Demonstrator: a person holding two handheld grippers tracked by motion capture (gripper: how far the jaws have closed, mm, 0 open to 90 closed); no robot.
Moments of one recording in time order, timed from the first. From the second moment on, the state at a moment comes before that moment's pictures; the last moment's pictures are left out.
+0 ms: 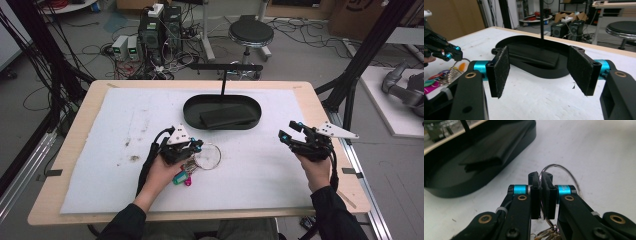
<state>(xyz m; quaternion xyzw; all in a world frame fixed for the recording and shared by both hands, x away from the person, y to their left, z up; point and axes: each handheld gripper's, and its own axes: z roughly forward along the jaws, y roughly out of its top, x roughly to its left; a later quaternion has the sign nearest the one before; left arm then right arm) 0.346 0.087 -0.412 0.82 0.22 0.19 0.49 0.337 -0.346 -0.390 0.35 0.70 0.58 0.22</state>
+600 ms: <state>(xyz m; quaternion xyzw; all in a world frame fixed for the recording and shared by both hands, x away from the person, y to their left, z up) 0.327 0.087 -0.408 0.82 0.17 0.17 0.52 0.342 -0.308 -0.392 0.31 0.73 0.58 0.19</state>
